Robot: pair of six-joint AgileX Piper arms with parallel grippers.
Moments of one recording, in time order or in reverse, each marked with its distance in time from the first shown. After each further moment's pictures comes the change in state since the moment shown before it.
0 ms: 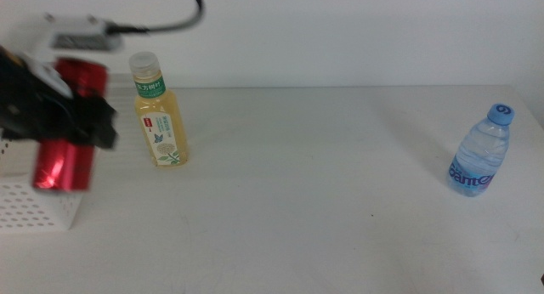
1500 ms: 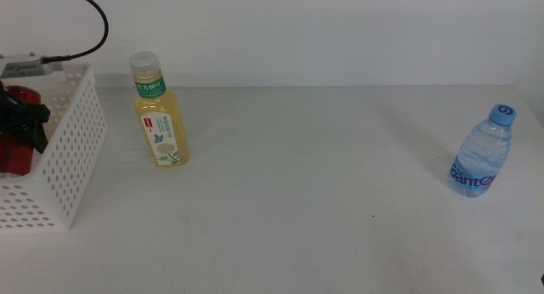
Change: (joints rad) left arm 0.410 0.738 -0.571 0.016 0.145 0.159; right arm 0.000 0.000 0.000 0.000 0.001 0.000
